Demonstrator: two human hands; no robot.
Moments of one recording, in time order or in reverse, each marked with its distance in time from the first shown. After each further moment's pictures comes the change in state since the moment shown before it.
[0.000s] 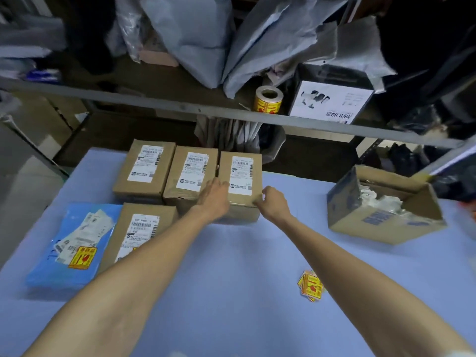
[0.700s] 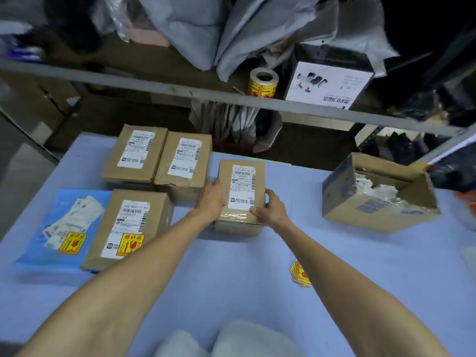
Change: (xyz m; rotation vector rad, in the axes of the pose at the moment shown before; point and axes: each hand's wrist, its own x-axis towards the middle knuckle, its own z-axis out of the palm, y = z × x) left_hand -0.010 0.012 0.036 -0.300 -0.067 -0.231; right_hand -0.012 0.055 0.025 0.445 -0.111 0.113
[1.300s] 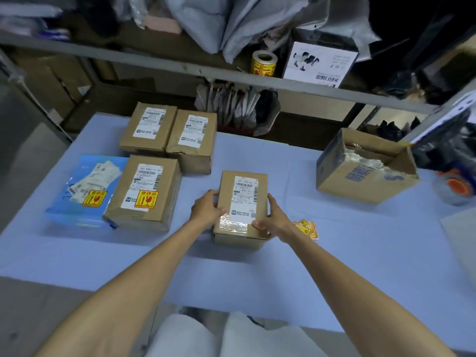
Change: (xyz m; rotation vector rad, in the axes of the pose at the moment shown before) left_hand -0.124 -0.054 0.034 -0.326 -0.039 -0.103; right_hand -0.116 0.064 0.011 0.034 -0.194 0.101
